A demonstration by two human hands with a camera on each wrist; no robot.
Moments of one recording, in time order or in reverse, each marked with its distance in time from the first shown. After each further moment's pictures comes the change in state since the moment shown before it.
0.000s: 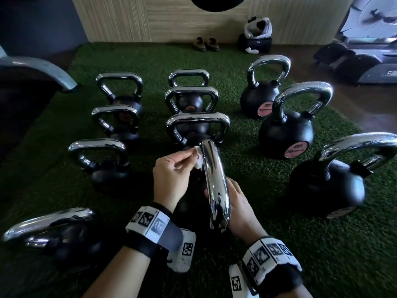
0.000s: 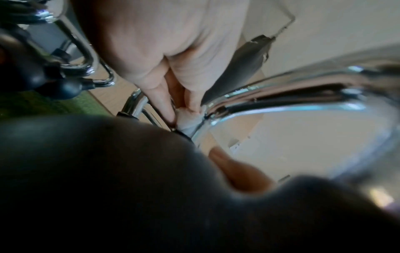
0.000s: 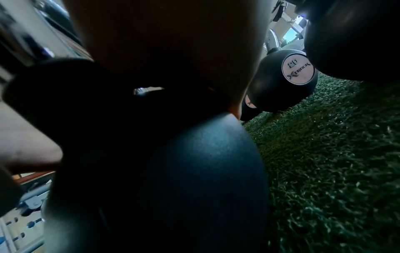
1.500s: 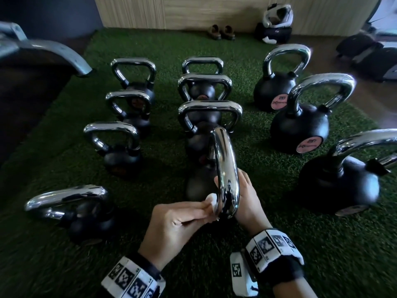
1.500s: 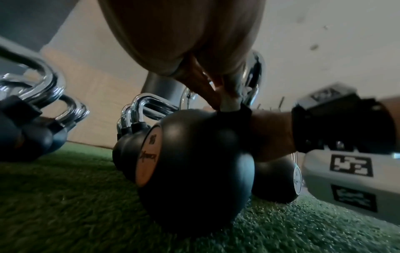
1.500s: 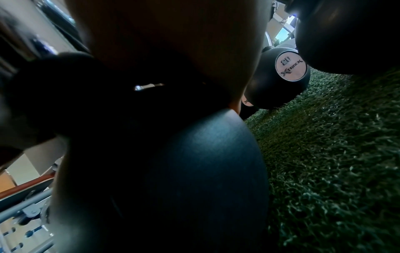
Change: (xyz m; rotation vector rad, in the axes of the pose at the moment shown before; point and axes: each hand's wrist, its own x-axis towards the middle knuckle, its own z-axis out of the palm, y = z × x) left_hand -0.114 -0.001 -0.049 0.114 -0.309 0.350; right_hand 0.004 0.016 0.008 0.039 0.084 -0.025
